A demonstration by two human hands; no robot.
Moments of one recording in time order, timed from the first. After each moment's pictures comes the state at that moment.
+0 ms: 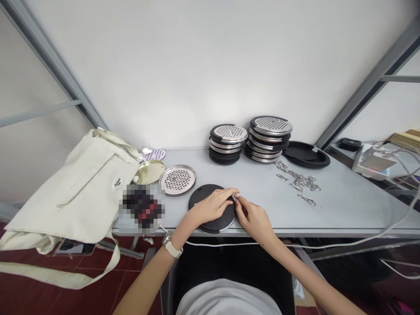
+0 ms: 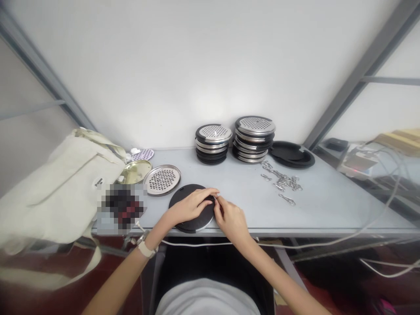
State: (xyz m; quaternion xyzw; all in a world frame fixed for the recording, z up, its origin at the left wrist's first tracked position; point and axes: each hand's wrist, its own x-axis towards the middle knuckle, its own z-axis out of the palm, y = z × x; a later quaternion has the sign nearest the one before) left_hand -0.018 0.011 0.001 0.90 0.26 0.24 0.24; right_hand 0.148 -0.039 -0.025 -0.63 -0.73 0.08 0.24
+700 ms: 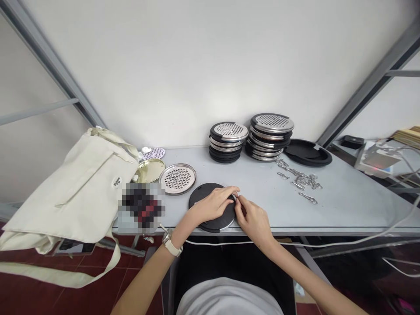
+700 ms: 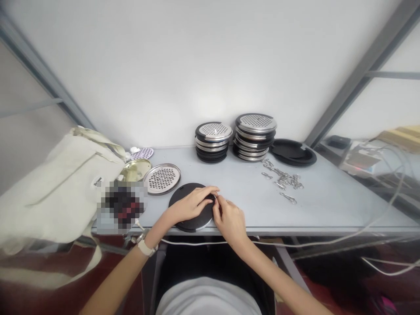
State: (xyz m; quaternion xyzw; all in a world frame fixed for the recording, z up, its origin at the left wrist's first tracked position) left_hand -0.016 0.011 0.003 0.91 0.27 0.23 0.23; right_hand 0.141 -0.042 -0.031 -0.65 -0.71 0.04 0.26
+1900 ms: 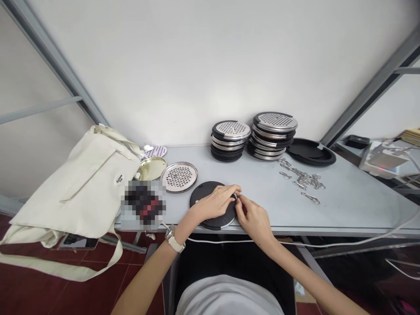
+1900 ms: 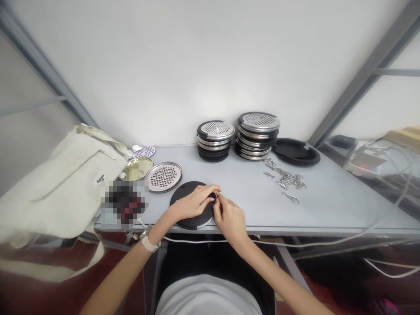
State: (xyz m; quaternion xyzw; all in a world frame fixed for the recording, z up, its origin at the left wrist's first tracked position) left_hand -0.013 0.012 0.003 0.91 0.26 0.22 0.22; right_hand 0.139 -0.042 -0.031 -0.65 -0.71 0.04 0.26
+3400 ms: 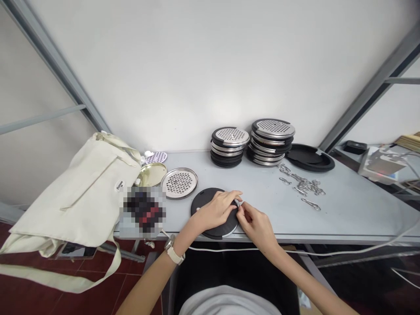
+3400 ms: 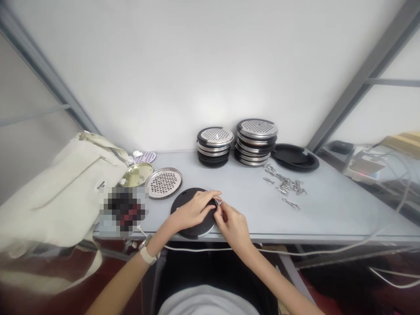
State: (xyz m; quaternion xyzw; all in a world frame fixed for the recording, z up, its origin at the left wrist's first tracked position) left_hand -0.011 0.005 0.008 0.90 0.28 0.25 0.23; right_hand 0.148 -0.040 -0.041 -0.61 -0.69 0.14 0.36
